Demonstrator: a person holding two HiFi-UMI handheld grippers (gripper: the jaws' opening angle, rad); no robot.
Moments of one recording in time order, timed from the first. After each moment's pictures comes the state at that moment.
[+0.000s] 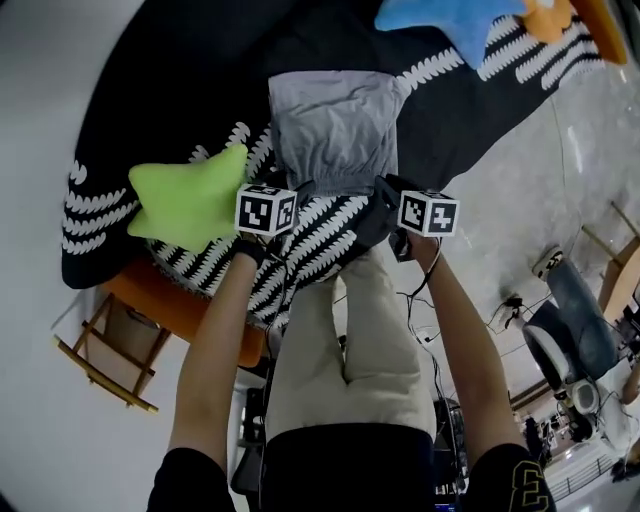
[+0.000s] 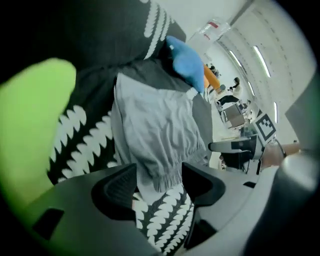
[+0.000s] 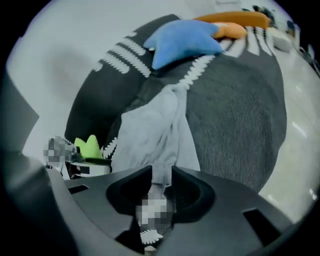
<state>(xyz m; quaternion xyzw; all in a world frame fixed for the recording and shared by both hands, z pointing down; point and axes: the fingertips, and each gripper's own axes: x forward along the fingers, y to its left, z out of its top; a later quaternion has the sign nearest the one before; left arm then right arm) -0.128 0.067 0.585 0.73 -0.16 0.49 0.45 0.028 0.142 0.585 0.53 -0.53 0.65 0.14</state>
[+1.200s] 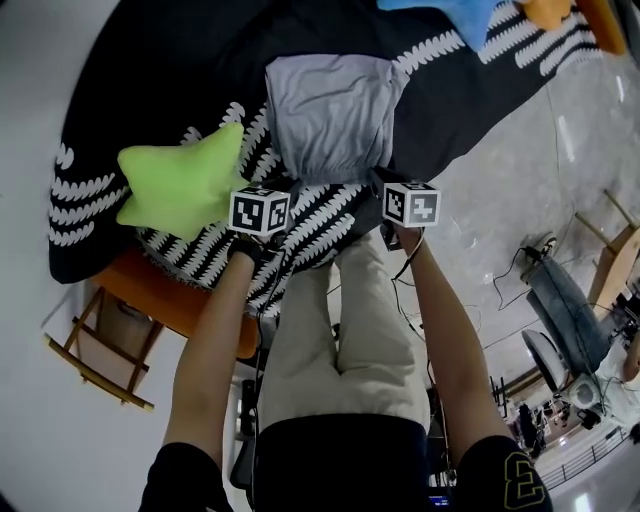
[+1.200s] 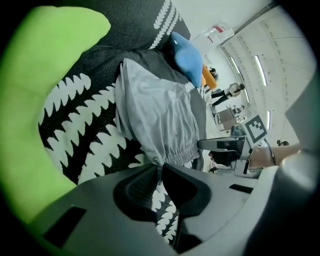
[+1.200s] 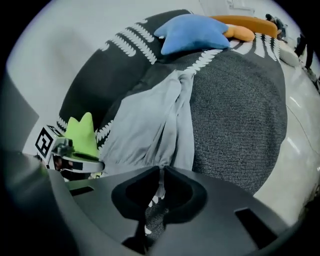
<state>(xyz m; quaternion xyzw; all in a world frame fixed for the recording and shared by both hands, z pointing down) -0.161 0.126 0.596 0.72 -0.13 0.47 0.49 -0.006 0.179 0.609 0.53 -0.53 0.63 0.20</state>
